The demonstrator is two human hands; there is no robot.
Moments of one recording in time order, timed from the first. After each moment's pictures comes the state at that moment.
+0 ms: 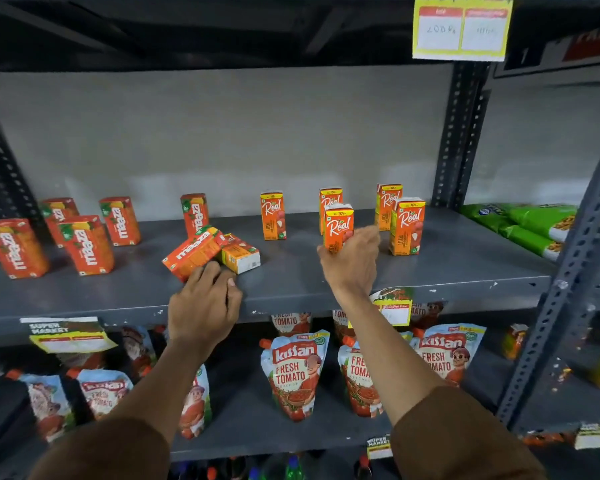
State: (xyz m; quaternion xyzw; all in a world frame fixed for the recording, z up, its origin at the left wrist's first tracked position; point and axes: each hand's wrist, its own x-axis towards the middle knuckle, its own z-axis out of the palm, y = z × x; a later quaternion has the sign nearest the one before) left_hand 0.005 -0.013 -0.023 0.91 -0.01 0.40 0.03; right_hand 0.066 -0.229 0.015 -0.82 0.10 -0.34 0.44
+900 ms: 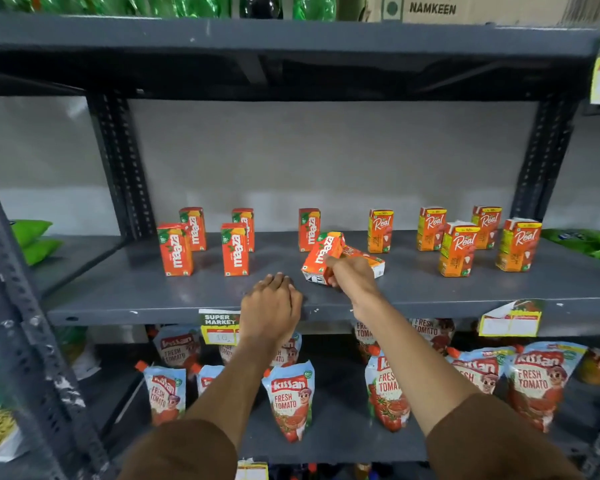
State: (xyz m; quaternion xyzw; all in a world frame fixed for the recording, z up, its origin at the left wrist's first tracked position) left_hand -0.028 0.131 -0.013 0.95 0.00 0.31 0.08; right_hand 0.004 -0.014 0.039 -0.76 0.02 -0.07 0.64
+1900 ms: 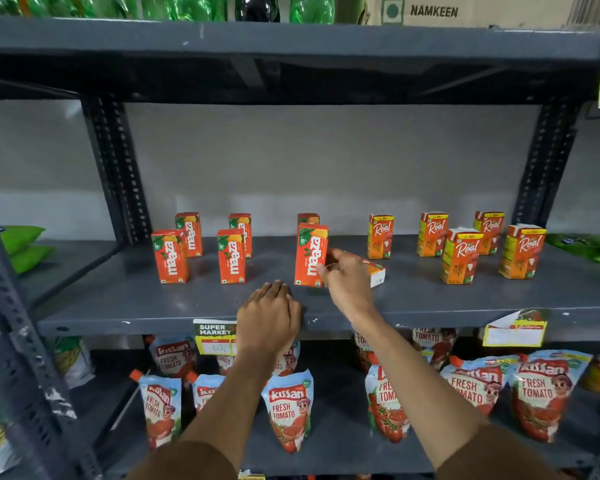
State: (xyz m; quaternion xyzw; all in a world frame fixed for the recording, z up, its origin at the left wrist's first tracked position) left_hand -0.024 0.130 -0.012 0.95 0.01 0.31 0.05; right_hand 0.007 -0.007 0.041 -0.81 -0.11 -0.17 0.55
